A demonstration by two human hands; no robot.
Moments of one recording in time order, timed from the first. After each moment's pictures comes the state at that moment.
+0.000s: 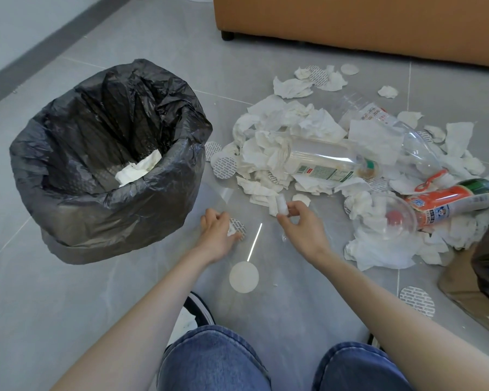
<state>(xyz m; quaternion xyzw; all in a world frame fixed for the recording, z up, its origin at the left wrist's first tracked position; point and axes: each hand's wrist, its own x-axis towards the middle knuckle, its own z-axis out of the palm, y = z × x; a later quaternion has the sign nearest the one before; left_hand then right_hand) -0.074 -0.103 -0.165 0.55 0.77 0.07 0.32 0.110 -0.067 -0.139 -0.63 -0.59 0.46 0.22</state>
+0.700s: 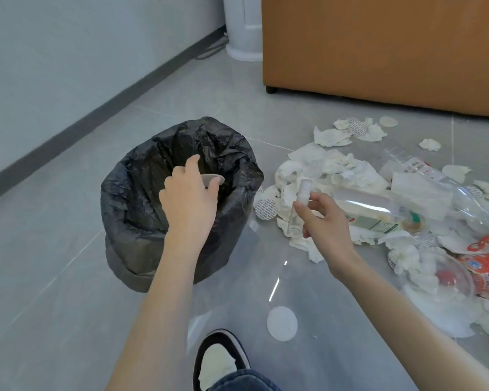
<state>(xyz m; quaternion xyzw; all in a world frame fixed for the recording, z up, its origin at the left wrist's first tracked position) -0.154 -0.082 0.003 0.43 0.87 0.22 0.01 0.043 -0.038 -0.052 -0.53 -0.54 0.53 0.38</state>
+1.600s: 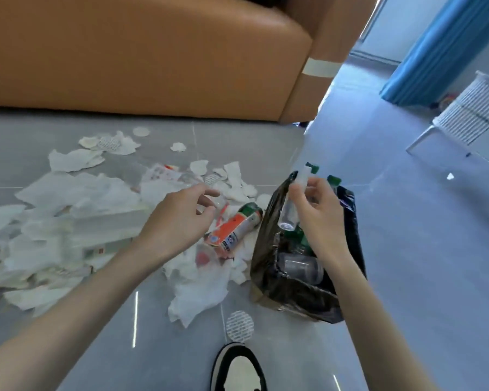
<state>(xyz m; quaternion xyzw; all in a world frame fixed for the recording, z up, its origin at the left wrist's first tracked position) 0.175 -0.002 0.024 0.75 0.50 0.24 0.36 0.375 -0.072 0.041 -0.74 -0.46 0.15 0.47</state>
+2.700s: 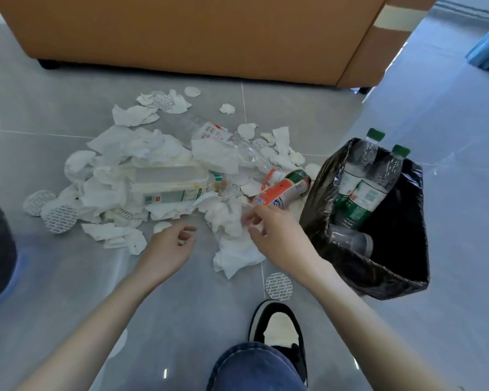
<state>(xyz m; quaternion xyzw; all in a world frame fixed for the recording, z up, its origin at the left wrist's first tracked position) 0.084 -0.054 -0.102 0.63 0.63 0.17 0.42 0.294 -0.078 -0.053 -0.67 -0.70 0.19 0.15</state>
